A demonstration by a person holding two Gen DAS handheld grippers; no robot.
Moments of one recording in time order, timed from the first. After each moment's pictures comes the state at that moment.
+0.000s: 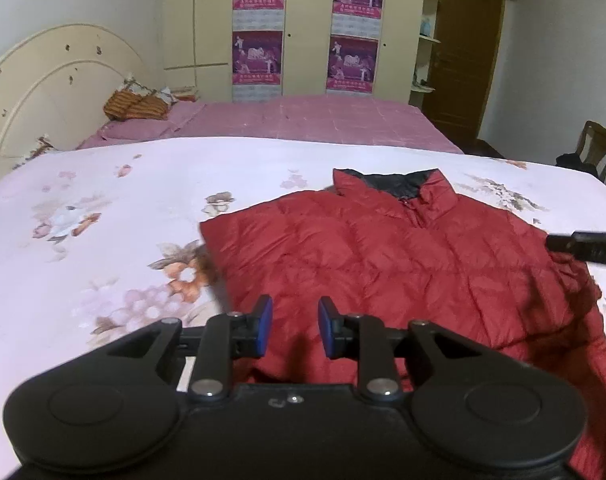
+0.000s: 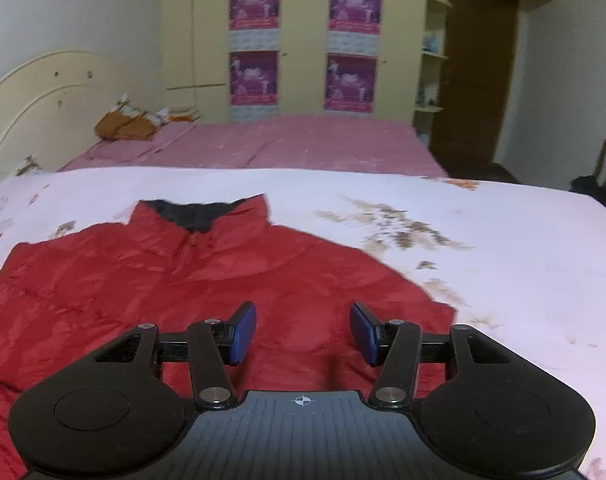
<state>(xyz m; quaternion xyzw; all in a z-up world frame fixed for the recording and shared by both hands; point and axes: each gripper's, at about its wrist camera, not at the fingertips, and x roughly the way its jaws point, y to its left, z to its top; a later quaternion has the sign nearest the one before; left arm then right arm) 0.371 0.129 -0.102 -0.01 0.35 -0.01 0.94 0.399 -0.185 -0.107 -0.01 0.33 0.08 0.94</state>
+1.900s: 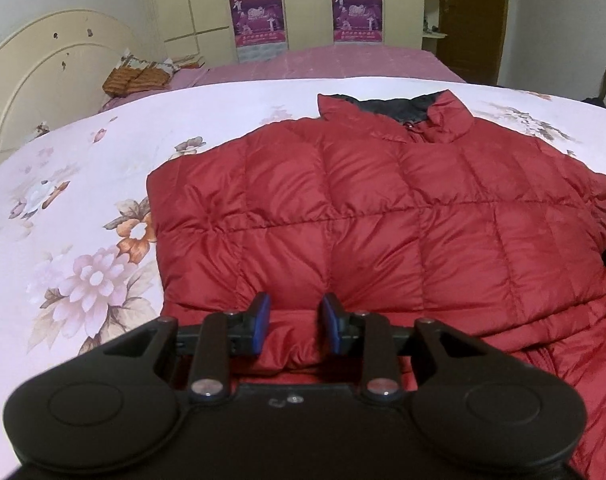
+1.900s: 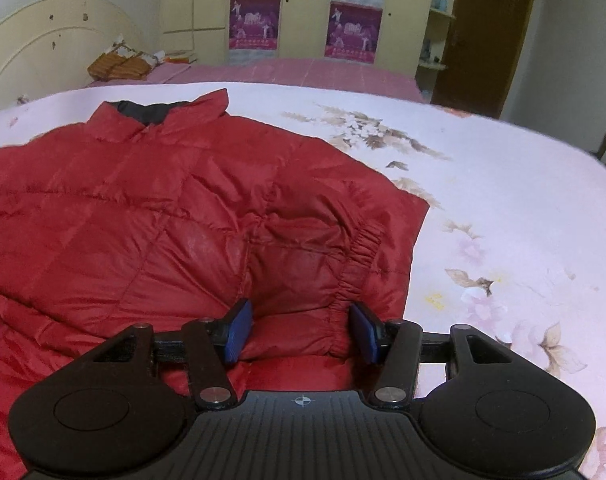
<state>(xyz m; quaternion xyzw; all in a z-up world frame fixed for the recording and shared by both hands) 0.403 0.081 -0.162 0.04 0.41 0.03 0.91 0.393 -0.250 -0.178 -0.02 0.40 0.08 0.91</state>
